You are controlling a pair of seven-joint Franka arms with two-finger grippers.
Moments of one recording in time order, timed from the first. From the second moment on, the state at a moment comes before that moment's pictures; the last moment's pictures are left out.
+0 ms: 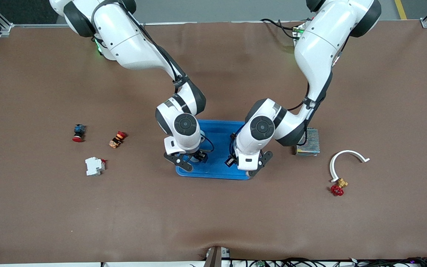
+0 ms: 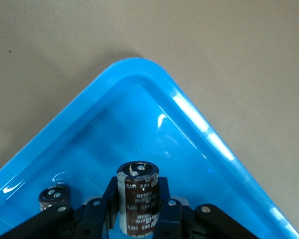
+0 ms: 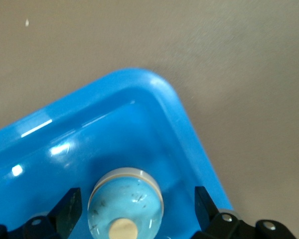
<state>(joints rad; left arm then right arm) -0.43 0.84 -0.24 -1.38 0.04 2.30 -1.38 0.64 0.87 -0.03 -1.33 -0.05 2.17 1.18</state>
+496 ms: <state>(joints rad) -0.43 0.88 -0.23 -1.38 0.06 2.30 -1.38 0.56 0.83 -0.03 -1.21 -0.05 1.94 1.01</state>
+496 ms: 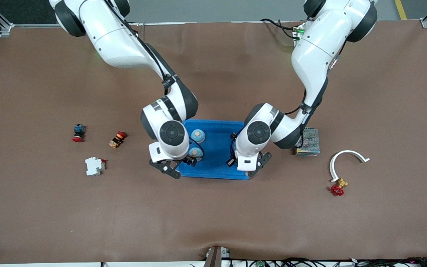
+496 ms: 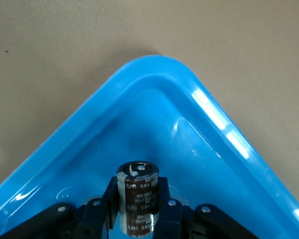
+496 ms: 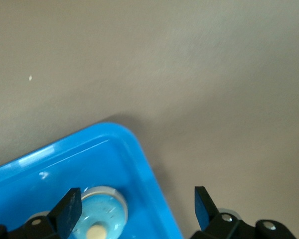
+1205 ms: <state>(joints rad) -0.44 0.89 -0.20 -1.38 0.07 2.30 -1.38 0.38 0.77 -0.04 -1.20 -0.04 1.87 0.57</state>
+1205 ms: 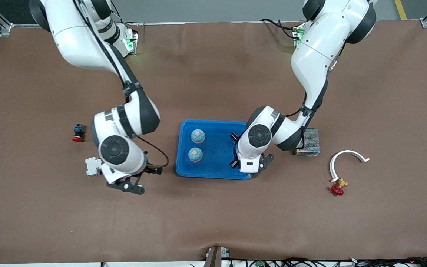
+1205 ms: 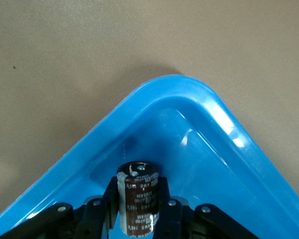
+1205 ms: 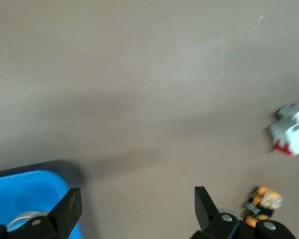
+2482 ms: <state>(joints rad) -0.28 0.57 -0.20 -1.33 0.08 1.90 -0.97 0.04 0.49 -0.04 -1.19 -0.05 1.61 -0.07</state>
